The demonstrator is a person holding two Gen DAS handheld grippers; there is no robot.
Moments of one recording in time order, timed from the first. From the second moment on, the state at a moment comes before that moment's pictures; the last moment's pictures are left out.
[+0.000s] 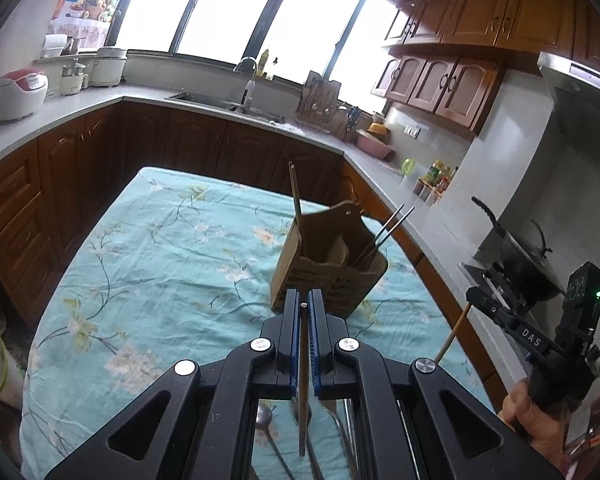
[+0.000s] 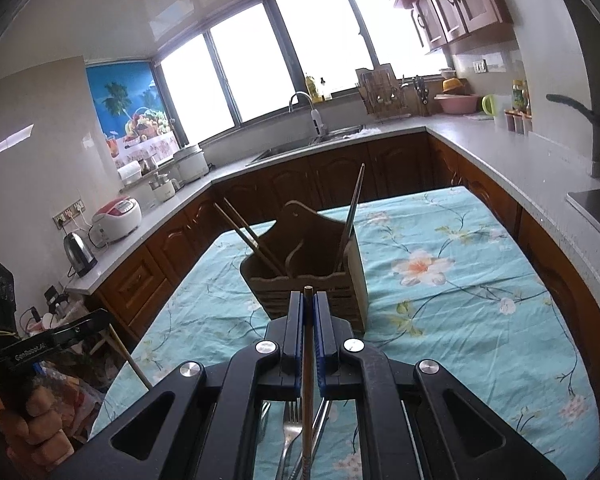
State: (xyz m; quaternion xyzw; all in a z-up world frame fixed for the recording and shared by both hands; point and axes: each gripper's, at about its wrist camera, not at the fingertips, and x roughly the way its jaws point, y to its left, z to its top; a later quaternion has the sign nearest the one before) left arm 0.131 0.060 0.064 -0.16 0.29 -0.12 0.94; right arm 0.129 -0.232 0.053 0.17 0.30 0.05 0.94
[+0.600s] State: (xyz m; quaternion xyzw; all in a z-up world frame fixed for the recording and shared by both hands) left arm 0.153 0.073 0.090 -0.18 0.22 -0.13 0.95; right arm 0.147 -0.245 0.079 0.17 0.23 0.05 0.96
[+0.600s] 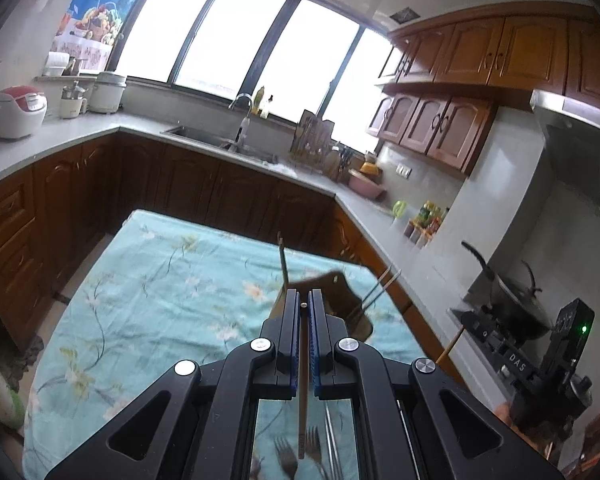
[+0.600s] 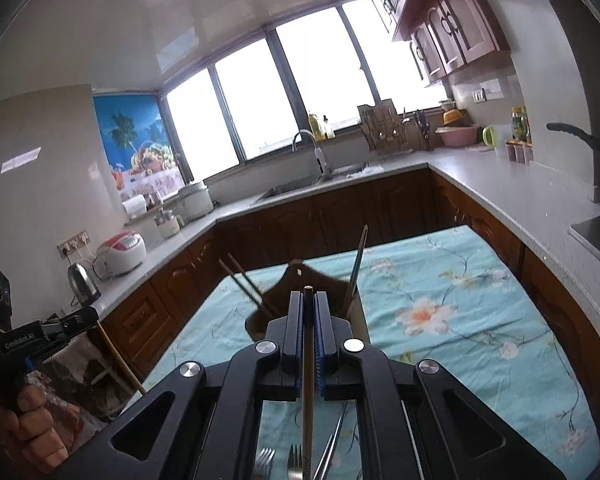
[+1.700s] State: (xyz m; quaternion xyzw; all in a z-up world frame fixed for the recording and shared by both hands) left arm 0.297 0.051 0.068 -0.18 0.12 -0.11 0.97; right arm 0.247 -0.276 0.117 0.17 0.12 0.01 0.98
